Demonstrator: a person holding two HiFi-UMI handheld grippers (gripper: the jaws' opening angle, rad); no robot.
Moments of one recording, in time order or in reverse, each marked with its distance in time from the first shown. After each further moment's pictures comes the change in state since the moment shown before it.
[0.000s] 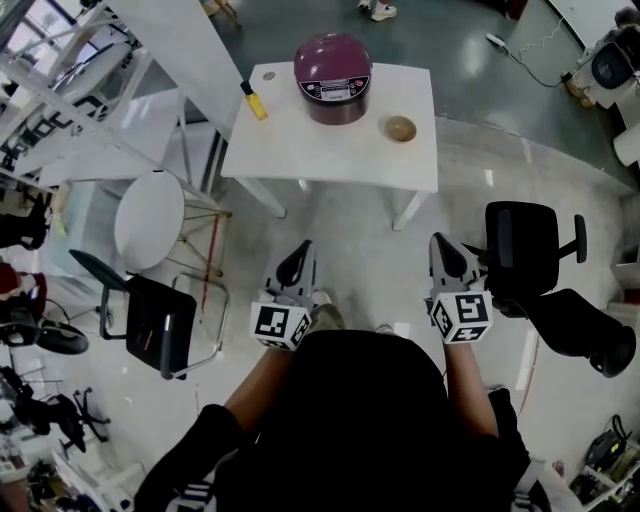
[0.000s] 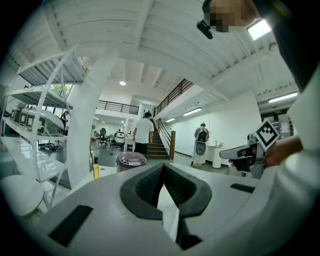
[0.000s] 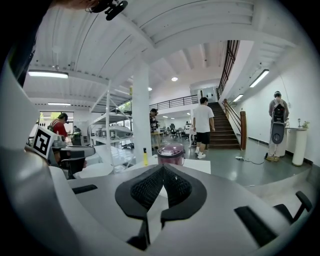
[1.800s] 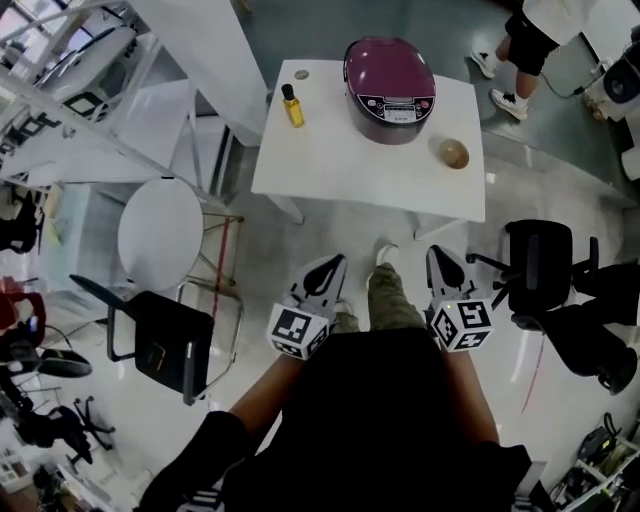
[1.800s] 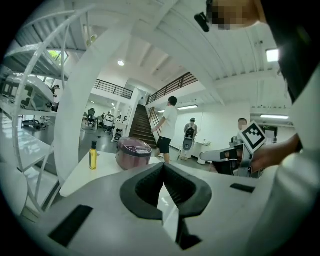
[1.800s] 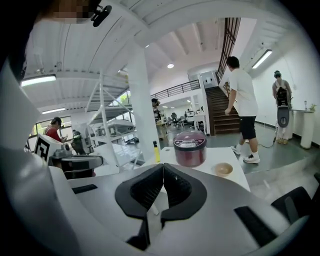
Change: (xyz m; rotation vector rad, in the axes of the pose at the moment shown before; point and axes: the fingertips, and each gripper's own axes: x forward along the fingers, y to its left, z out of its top) left arm 0.039 0.161 -0.033 -0.111 0.127 -0.189; right arm 0.178 0.130 -0.009 0.112 0.127 0.035
